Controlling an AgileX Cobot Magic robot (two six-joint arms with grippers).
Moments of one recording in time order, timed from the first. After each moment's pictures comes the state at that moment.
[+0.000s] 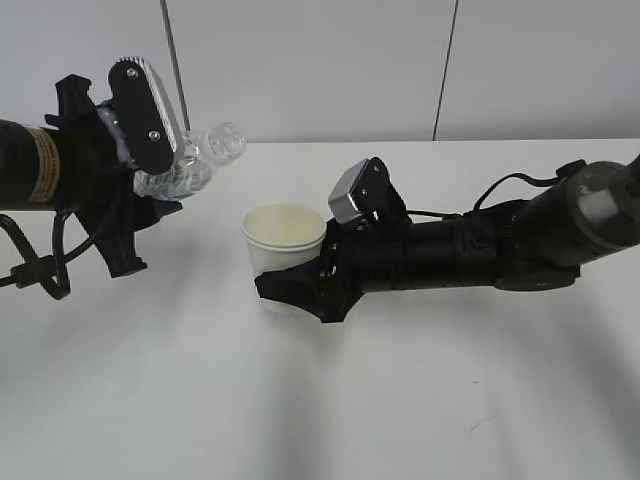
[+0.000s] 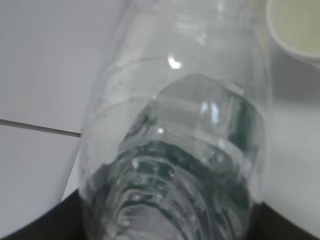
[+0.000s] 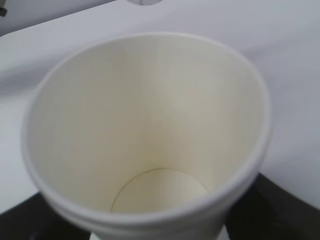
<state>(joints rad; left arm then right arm) -0.40 1.53 -0.84 1.16 -0.01 -0.18 0.32 2.13 -1.06 -1.16 -0.92 0.68</state>
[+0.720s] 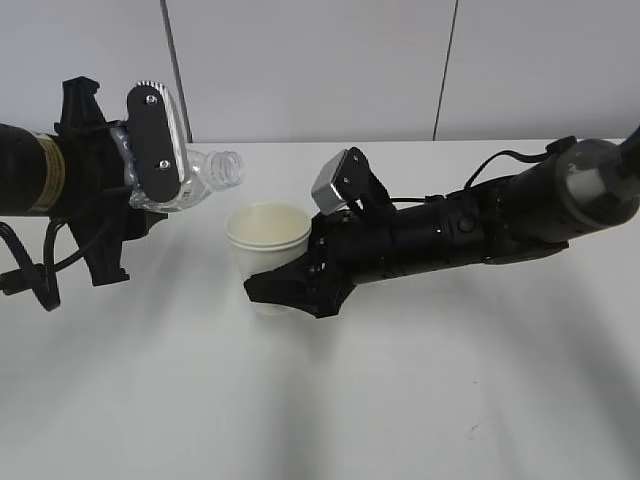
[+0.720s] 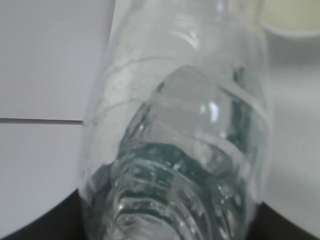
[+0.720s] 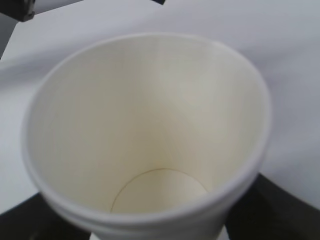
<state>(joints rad) -0.44 1.53 -0.84 1.31 0.13 -0.17 0.33 2.13 -1.16 -1.35 -0.89 0.85</state>
